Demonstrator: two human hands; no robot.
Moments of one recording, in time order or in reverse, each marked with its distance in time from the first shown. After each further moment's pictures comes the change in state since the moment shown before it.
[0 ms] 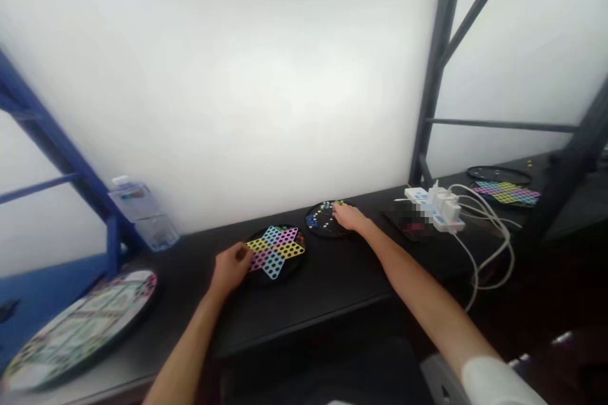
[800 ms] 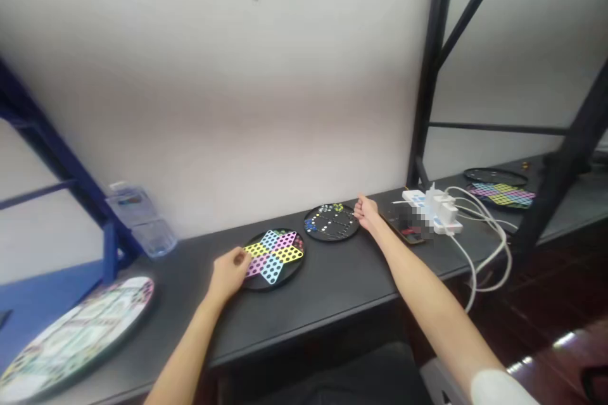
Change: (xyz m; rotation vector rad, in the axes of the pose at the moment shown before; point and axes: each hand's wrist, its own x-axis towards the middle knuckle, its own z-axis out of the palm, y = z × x) left_hand 0.000 0.000 -0.001 0.005 0.003 0.008; right_hand 0.007 0.041 -0.008 1.815 0.430 0.437
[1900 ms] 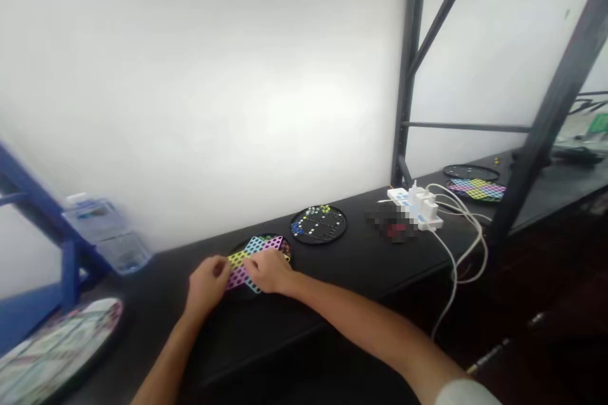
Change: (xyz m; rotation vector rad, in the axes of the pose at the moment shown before) left_hand 0.011 -0.015 0.005 0.105 0.058 0.042; right_hand -0.190 0.096 0.155 -1.382 -0.626 -0.666
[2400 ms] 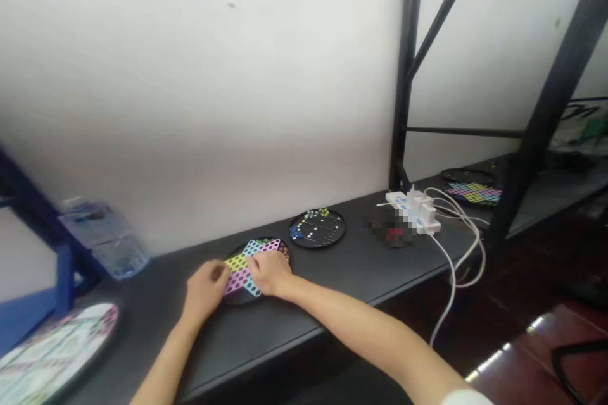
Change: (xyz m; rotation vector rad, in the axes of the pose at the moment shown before) left_hand 0.000 -0.003 0.001 -0.032 0.000 0.010; right_hand 0.000 0.001 -0.001 -0.079 0.071 0.072
